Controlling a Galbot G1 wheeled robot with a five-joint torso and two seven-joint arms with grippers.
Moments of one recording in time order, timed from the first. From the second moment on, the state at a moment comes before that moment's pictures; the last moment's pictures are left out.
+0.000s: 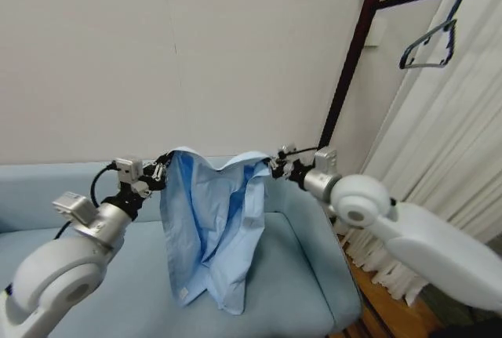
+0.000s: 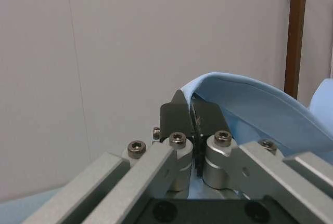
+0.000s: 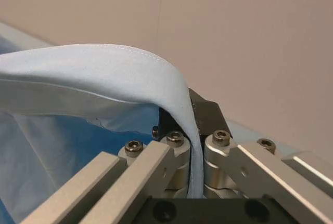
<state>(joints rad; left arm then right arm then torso) 1.19 -0.58 -0.82 -2.50 -1.10 0.29 -0.30 -0.03 0.53 -0.23 2.19 1.39 -0.54 0.34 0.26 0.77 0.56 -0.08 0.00</state>
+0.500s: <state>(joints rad) 1.12 -0.42 -1.27 -2.51 -1.59 0.41 -0.23 0.09 0.16 0.06 2.37 1.80 -0.59 0.24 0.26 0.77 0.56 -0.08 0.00</state>
